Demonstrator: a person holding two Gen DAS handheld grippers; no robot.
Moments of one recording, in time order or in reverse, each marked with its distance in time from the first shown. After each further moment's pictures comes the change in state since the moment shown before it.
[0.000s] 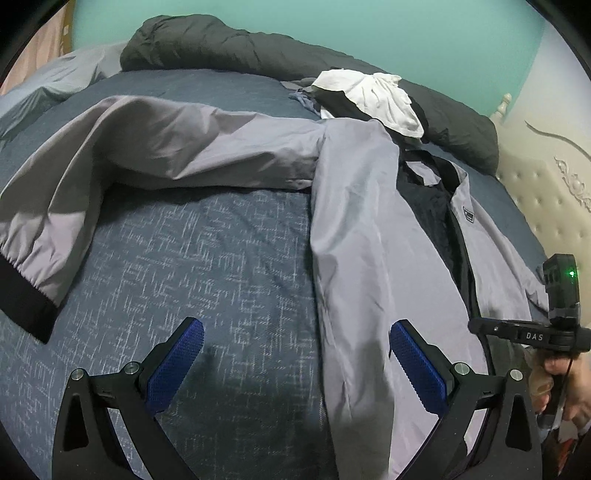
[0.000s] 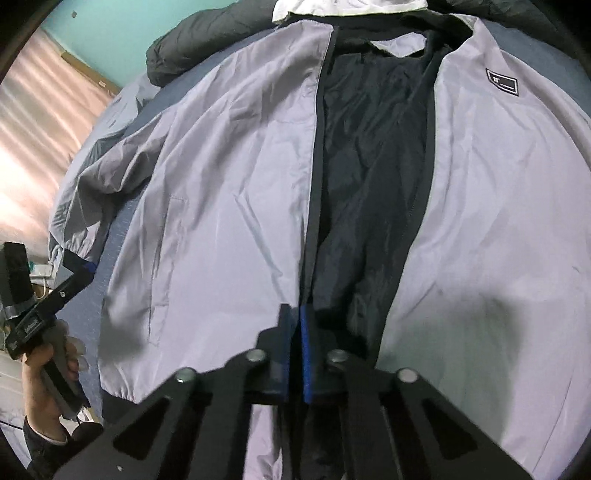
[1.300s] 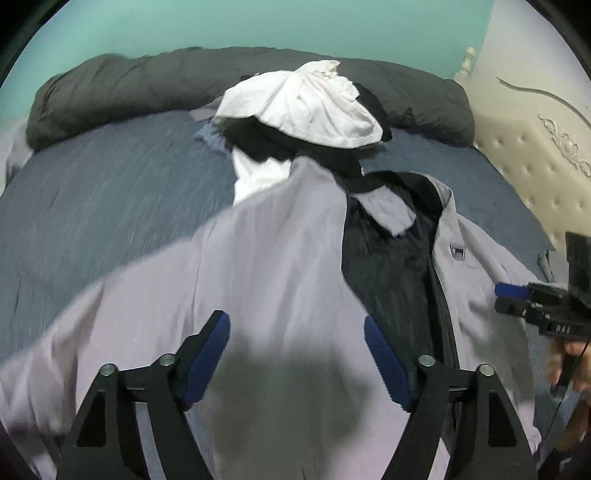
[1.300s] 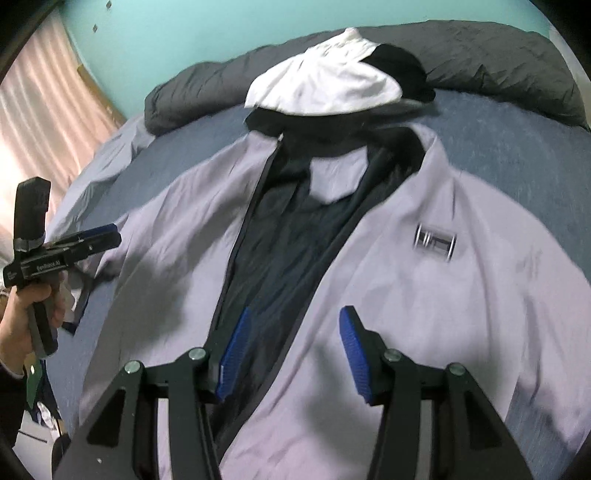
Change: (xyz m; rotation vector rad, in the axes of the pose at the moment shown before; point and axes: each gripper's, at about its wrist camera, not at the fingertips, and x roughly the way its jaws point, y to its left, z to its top) left arm 0.093 -0.113 0.164 0.236 0.068 -0.047; right arm -0.055 -0.079 0.126 -0.110 -0.162 -0.061
